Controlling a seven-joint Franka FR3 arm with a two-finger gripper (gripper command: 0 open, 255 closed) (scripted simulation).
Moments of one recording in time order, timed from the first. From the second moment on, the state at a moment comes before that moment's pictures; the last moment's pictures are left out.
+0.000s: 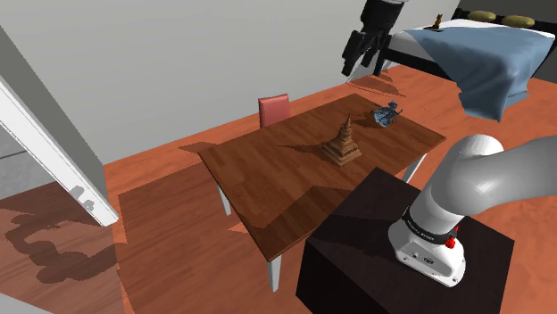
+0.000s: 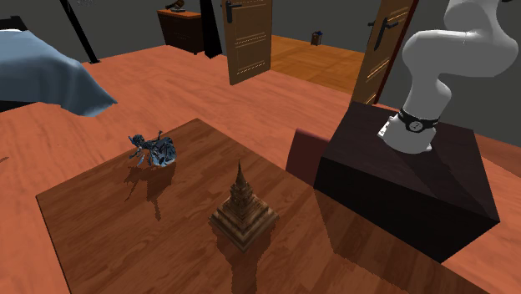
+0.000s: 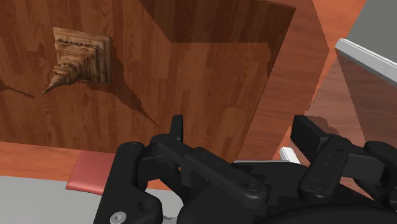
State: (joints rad) arm 0.02 -0.83 0.02 -2.31 0.01 1.67 0.04
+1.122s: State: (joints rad) arm -0.10 -0.68 -0.14 -2.60 -0.13 2.17 -0.06
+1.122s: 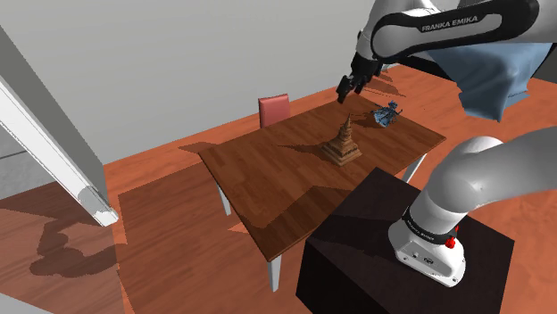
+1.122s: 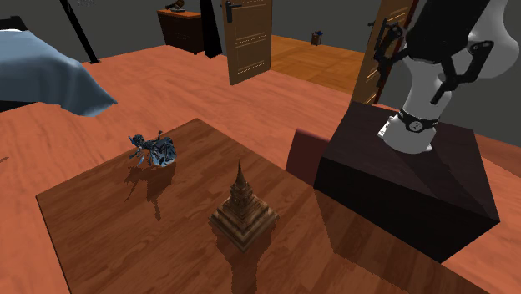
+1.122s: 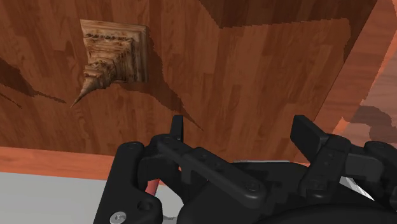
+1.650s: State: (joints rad) arm -0.16 -0.44 -0.24 -2.63 -0.19 2.48 -0.11
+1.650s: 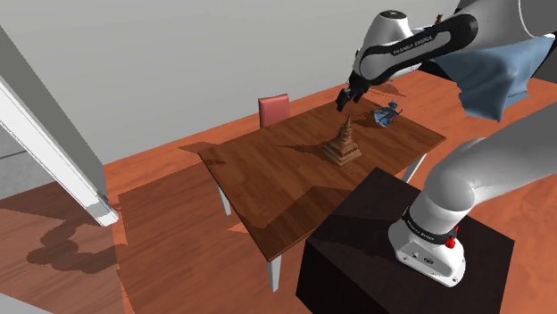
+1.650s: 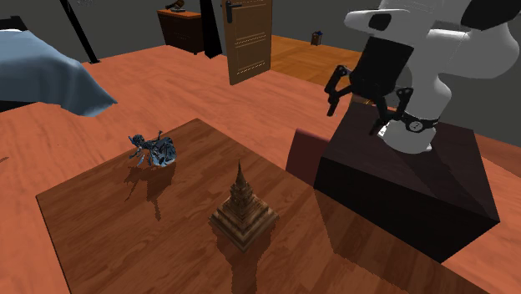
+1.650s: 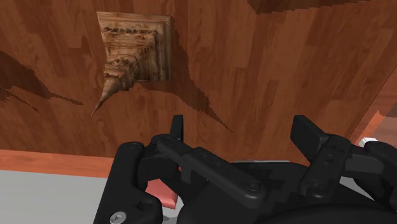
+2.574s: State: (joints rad) arm -0.19 0.10 -0.38 -2.45 0.07 2.90 -0.40
